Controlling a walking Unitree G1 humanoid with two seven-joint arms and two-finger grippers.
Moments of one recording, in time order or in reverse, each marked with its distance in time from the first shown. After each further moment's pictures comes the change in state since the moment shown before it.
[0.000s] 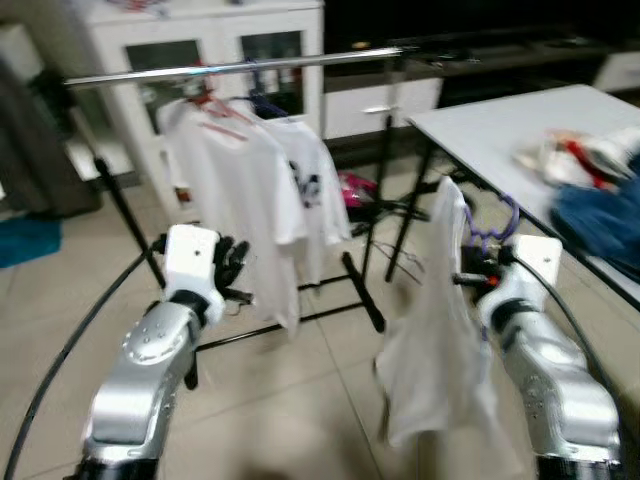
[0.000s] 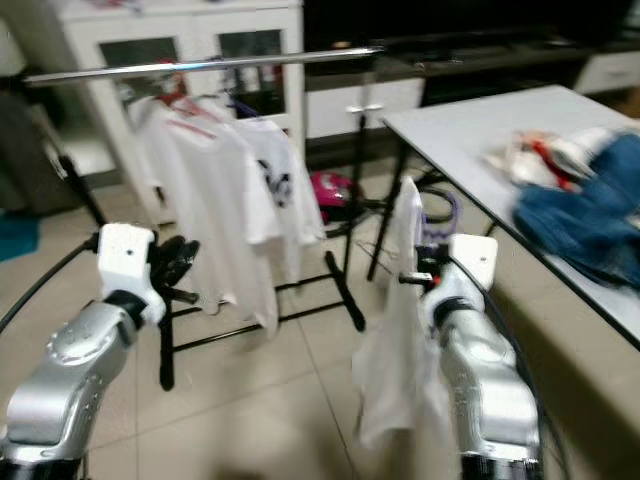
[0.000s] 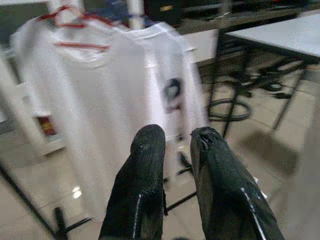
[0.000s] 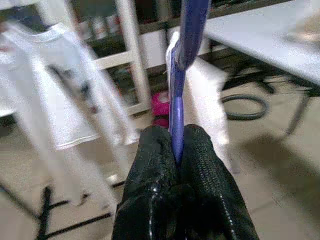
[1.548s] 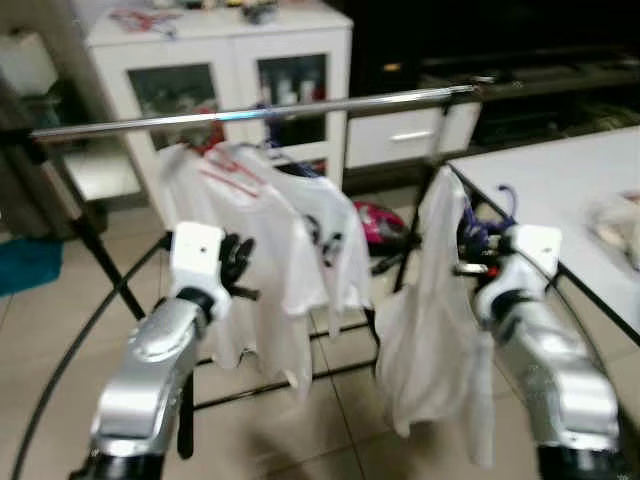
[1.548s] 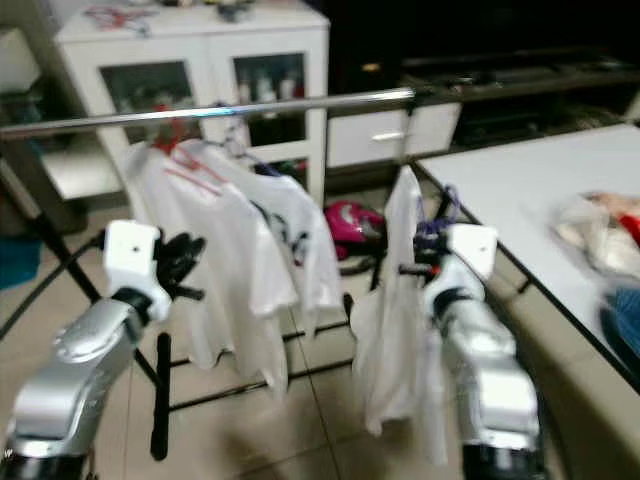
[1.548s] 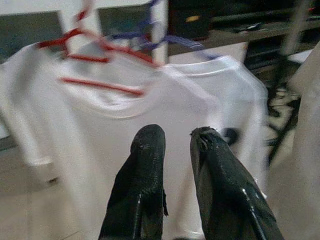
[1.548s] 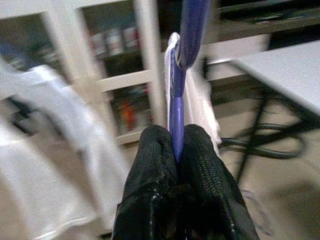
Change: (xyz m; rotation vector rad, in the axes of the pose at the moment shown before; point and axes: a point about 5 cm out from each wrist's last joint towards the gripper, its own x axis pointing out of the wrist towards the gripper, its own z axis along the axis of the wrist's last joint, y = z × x) left arm 0.006 -0.006 0.004 -0.008 -0.022 -0.022; right arm 0.006 -0.002 0.006 -0.033 -0.019 0.010
